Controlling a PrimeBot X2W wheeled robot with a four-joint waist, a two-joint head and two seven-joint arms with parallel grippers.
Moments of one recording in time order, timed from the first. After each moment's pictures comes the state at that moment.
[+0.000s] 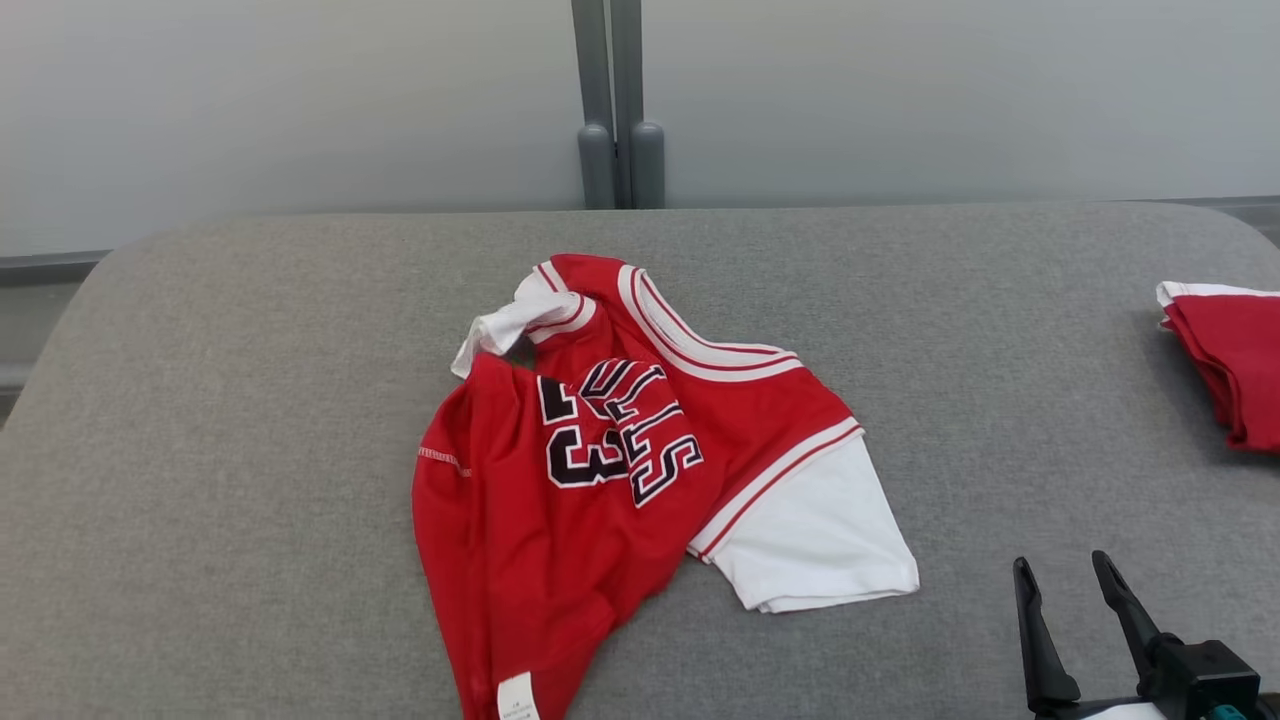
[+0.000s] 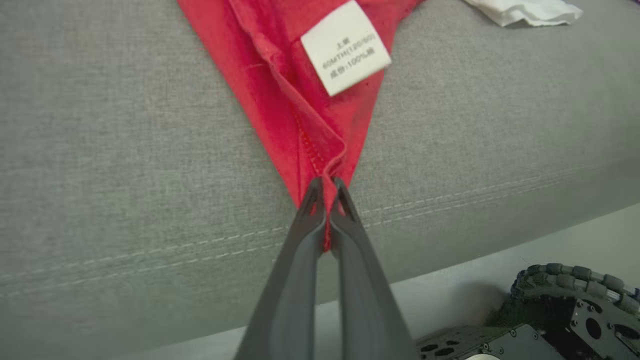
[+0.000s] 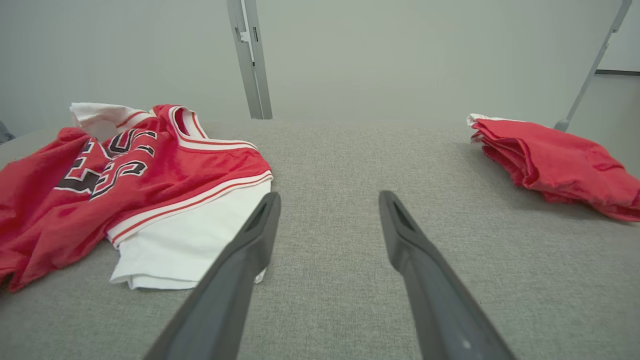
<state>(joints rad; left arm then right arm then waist) 0.20 0.28 -0.56 0.35 -0.46 -0.02 -0.20 0.22 -0.05 -0.07 0.07 0.07 0.13 -0.26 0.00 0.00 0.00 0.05</state>
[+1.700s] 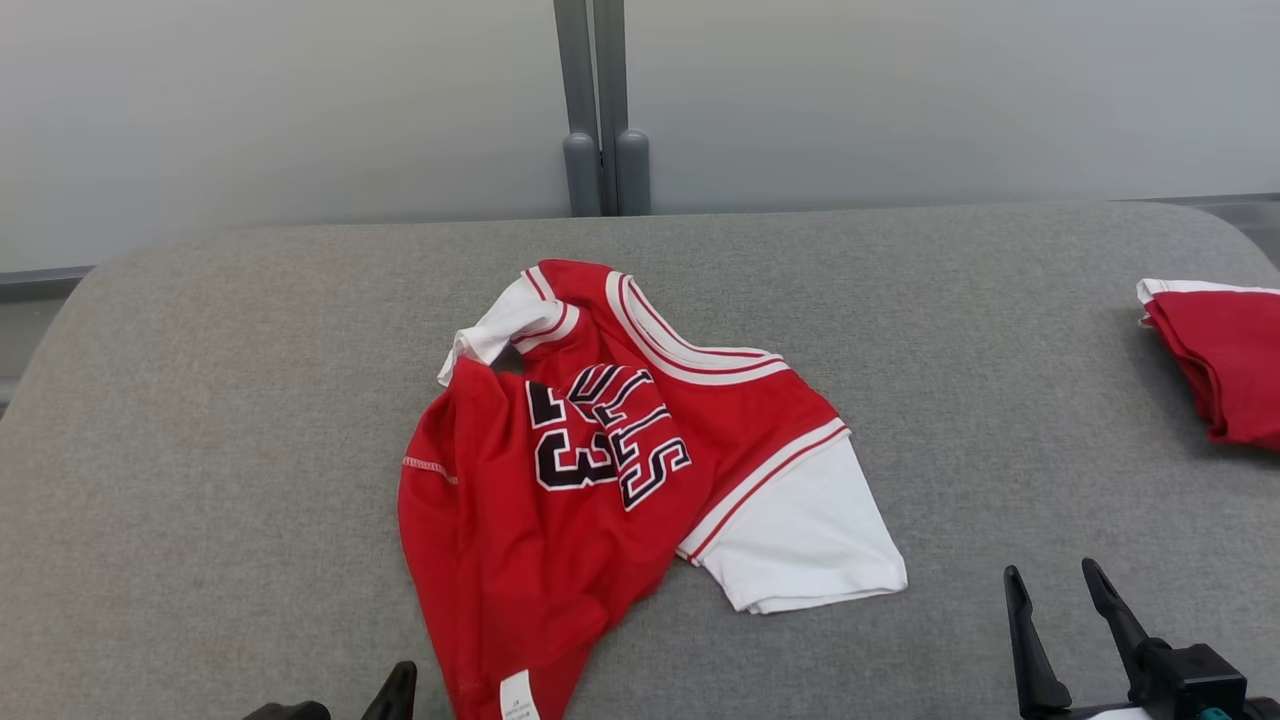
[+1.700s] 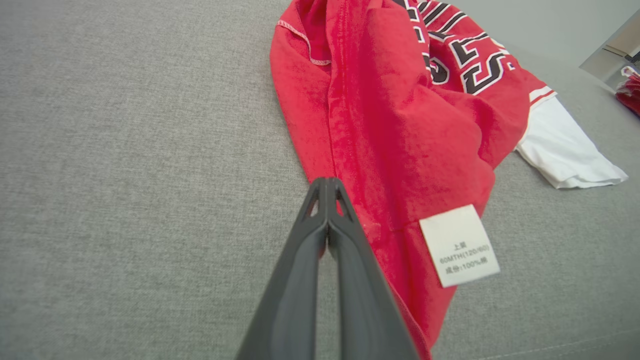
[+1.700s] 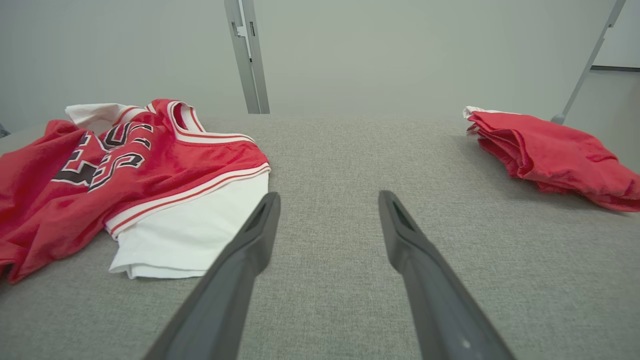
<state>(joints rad) 0.11 0.29 -0.42 0.30 -0.63 0.01 -0.19 0.22 -0.05 -0.06 0.09 0.07 0.13 -0.26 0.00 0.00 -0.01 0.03</state>
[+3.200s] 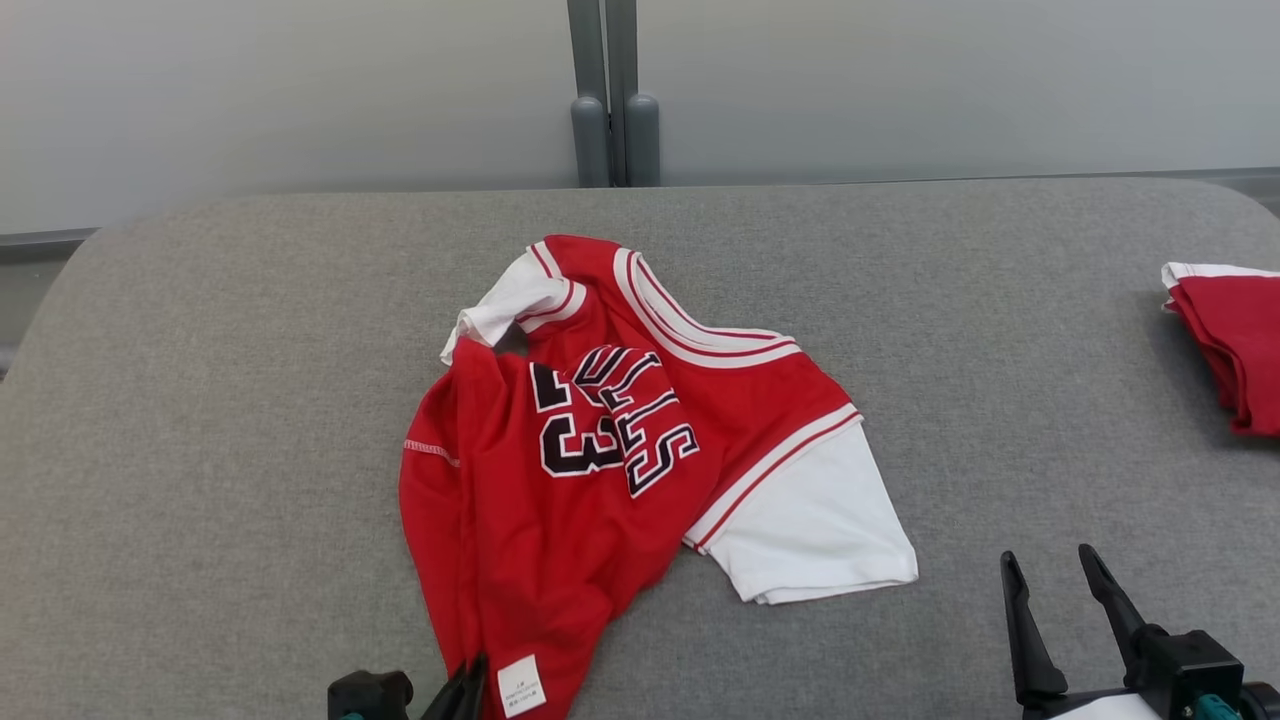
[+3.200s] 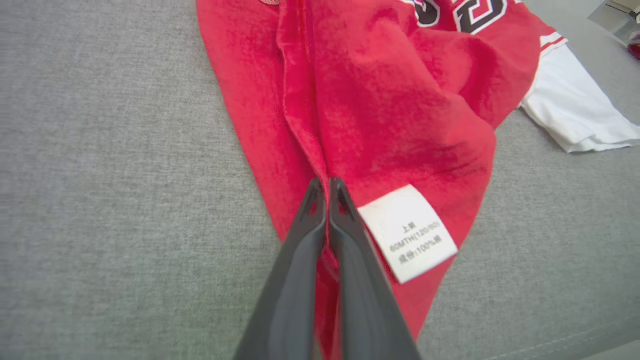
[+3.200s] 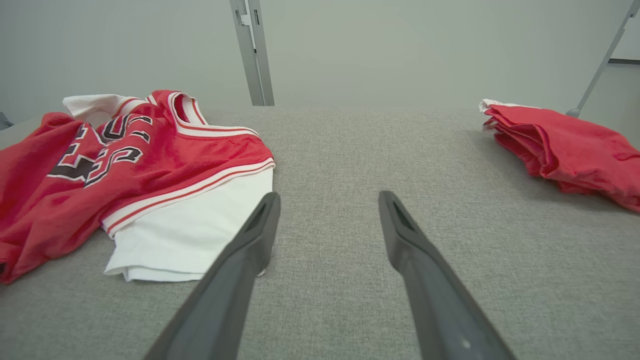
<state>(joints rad) -0.01 0.21 -0.52 0.47 -0.59 0.02 -0.18 0.19 -0.05 -0.06 0.09 0.07 0.13 -0.26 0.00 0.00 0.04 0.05</state>
